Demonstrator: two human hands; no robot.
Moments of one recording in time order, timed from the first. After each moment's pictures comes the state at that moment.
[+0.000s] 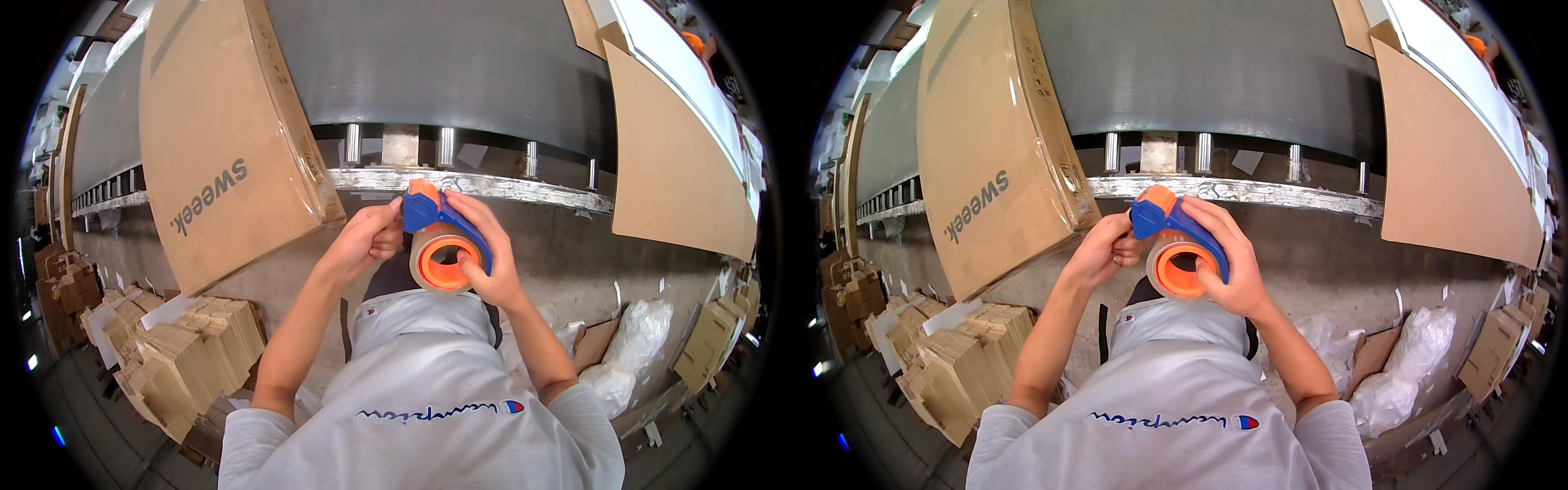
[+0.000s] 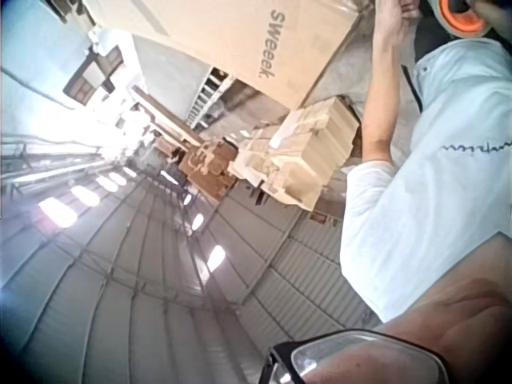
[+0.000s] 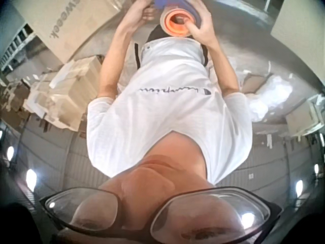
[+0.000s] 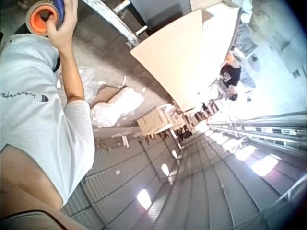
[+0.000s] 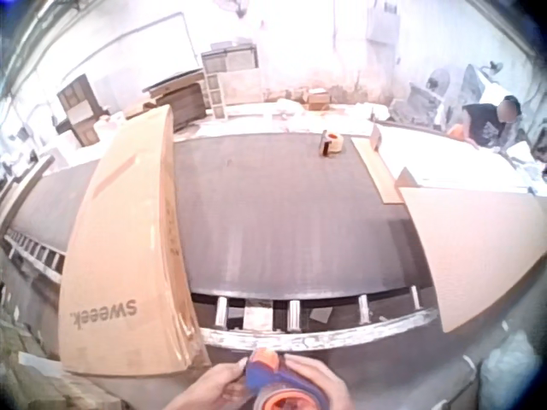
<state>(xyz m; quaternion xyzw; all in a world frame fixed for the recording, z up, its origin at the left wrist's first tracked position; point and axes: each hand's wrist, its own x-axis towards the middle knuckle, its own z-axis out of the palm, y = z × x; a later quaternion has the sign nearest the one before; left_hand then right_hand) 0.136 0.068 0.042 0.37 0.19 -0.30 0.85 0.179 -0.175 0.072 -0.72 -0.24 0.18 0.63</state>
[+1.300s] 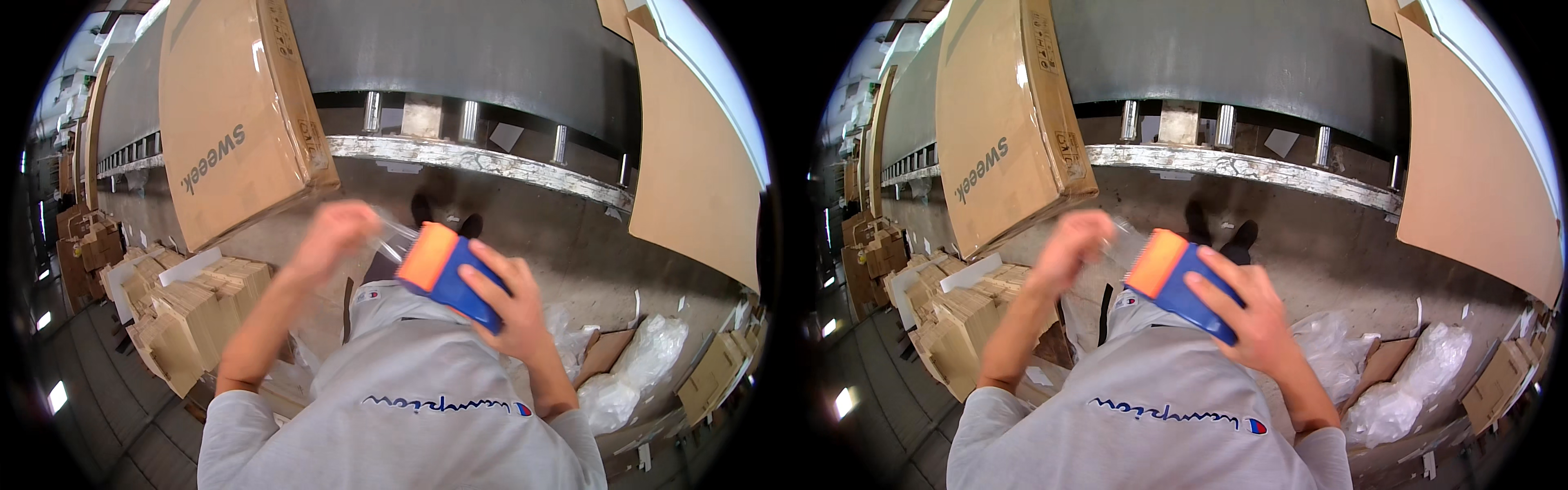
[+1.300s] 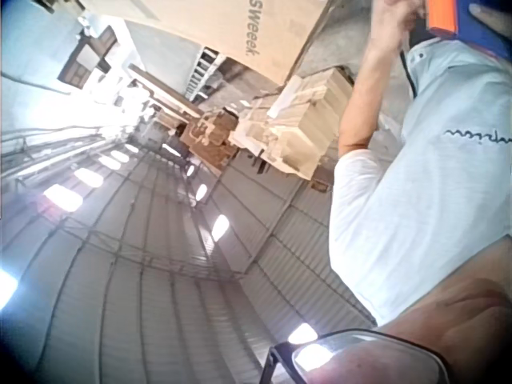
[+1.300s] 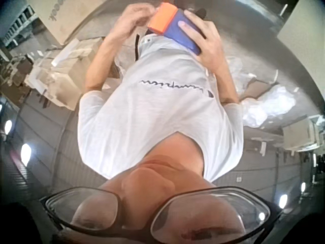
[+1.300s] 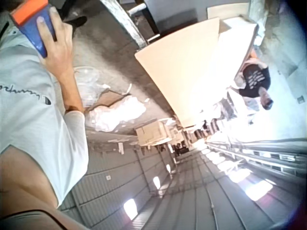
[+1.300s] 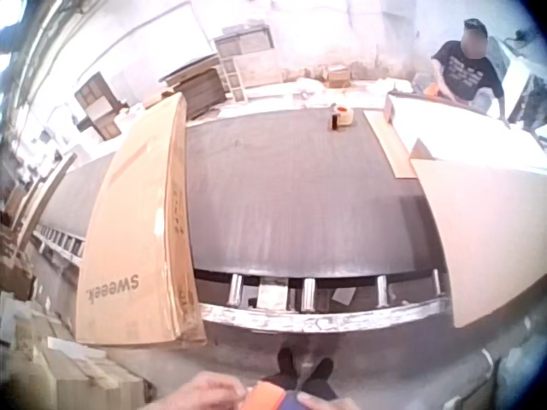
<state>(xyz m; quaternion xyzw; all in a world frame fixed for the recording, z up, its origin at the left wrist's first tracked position) 0.088 0.086 0.096 0.58 0.27 -0.26 0.73 0.126 -0.225 0.107 -0.80 -0.35 0.12 0.48</state>
